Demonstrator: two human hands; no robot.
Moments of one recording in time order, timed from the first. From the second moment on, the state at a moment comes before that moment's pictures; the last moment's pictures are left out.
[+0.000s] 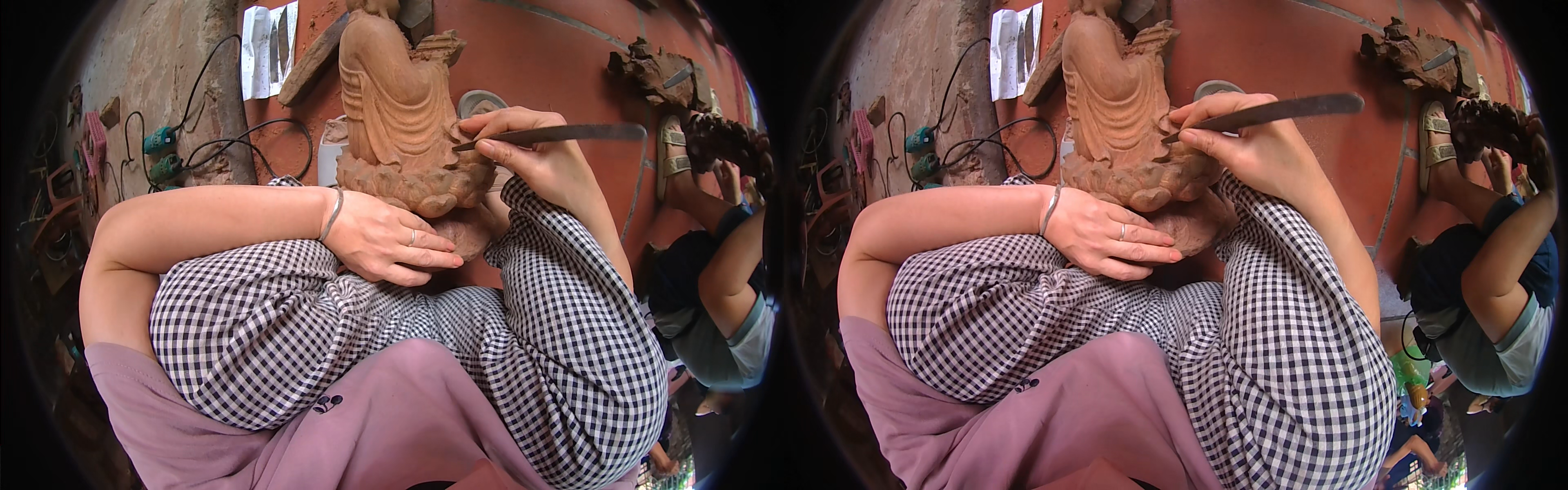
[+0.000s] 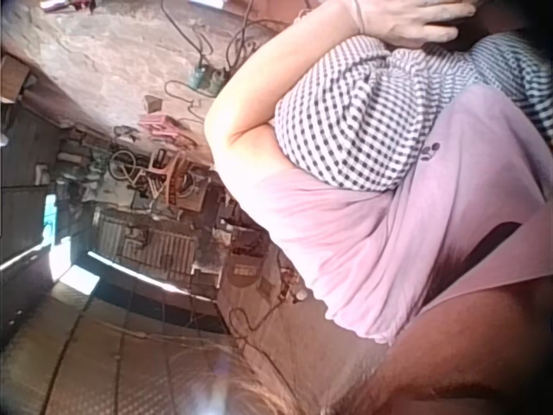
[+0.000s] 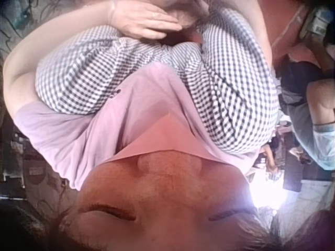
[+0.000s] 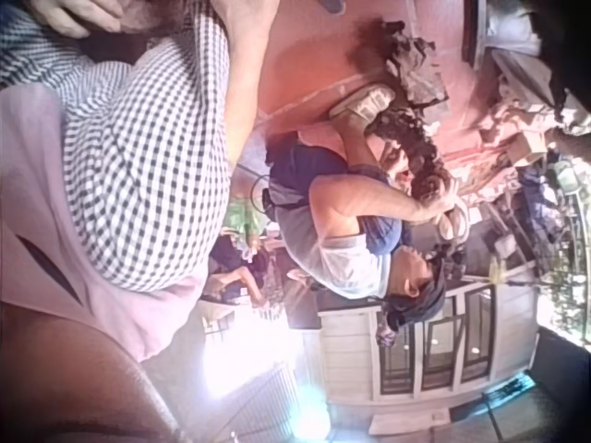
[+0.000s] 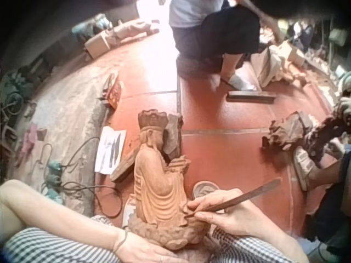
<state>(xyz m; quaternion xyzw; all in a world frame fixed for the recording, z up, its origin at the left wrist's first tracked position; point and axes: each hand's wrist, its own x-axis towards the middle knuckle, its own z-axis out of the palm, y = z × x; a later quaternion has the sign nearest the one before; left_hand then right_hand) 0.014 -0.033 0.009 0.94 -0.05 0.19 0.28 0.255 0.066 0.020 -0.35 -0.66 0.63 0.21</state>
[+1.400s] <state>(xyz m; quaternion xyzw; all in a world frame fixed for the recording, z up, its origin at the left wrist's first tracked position) 0.013 -0.032 0.007 0.94 -0.06 0.19 0.28 0.242 0.064 0.041 -0.43 -0.68 0.58 0.11</state>
